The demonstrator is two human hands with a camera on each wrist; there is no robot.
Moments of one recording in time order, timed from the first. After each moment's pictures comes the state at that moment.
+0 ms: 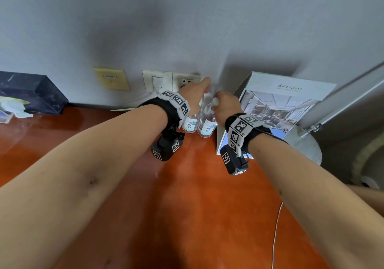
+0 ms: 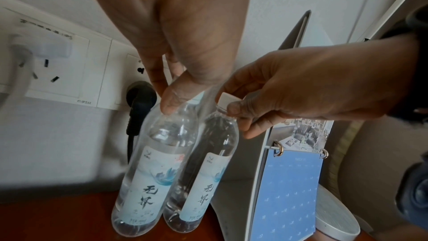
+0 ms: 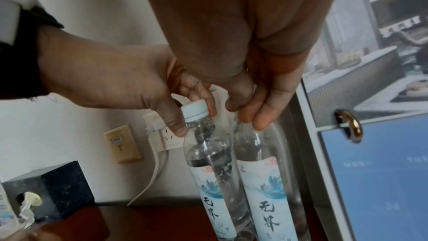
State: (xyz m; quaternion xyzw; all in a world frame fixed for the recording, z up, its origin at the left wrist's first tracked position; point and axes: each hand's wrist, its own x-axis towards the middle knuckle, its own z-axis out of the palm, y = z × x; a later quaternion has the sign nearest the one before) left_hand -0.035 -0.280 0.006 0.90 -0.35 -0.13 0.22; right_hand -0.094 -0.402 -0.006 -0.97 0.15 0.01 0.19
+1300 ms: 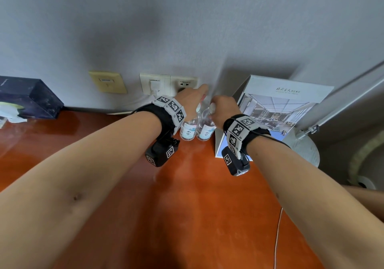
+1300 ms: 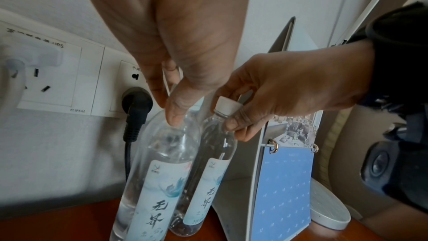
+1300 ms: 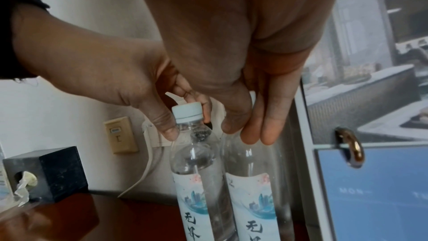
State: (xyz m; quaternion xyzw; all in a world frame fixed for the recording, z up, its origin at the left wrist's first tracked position) left_hand -0.038 -0.276 0.011 0.90 -0.38 -0.13 0.16; right_hand -0.089 -0.404 -0.007 -0.98 0.12 0.04 0.14
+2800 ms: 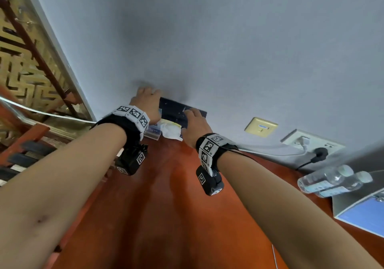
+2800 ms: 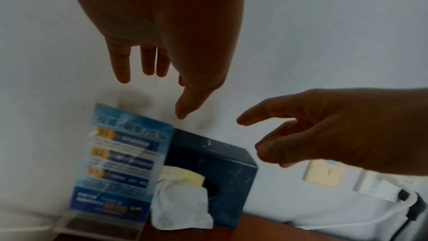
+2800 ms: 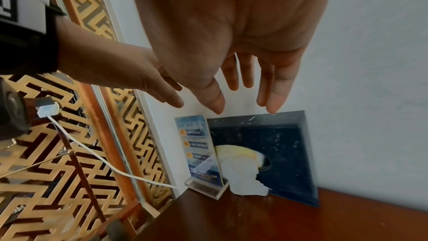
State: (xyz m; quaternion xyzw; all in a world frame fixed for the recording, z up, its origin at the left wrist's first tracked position) left_hand 0.070 0.282 0.030 0.99 -0.06 -0.04 0.12; right_hand 0.027 0.117 0.012 -0.97 -0.03 0.09 0.21
